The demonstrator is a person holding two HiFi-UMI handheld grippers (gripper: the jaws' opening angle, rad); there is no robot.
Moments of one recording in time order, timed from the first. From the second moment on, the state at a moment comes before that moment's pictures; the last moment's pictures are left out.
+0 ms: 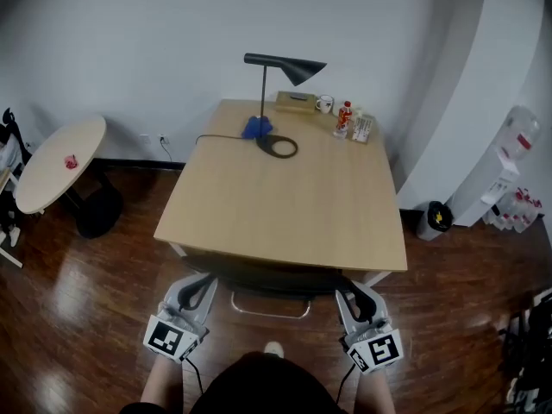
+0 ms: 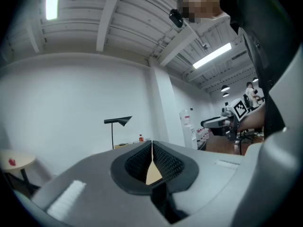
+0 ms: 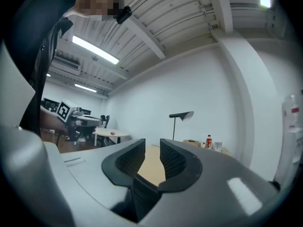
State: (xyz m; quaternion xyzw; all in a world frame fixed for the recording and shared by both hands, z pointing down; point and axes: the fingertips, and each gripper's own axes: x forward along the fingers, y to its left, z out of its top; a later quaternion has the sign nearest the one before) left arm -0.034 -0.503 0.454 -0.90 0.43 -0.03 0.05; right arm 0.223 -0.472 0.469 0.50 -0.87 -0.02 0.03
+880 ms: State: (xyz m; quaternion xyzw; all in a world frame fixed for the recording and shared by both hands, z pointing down) left arm 0.018 -0.520 0.578 -0.90 0.05 -0.40 0.14; right arm 0.164 -0.500 0.598 0.19 -0.86 -0.08 0.46
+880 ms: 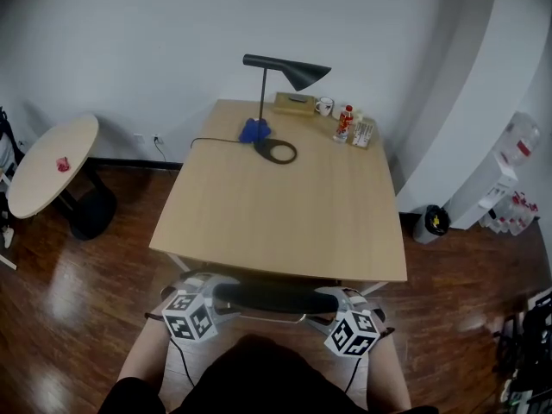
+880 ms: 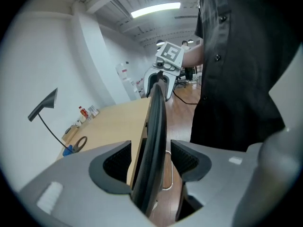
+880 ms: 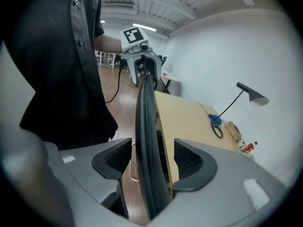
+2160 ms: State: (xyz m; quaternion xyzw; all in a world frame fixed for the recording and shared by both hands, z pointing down) left arm 0.004 -0.525 0.640 -0.79 0.01 -0.57 0.21; right arm 0.176 -0.494 0.649 0.11 -0.77 -0.09 0.63
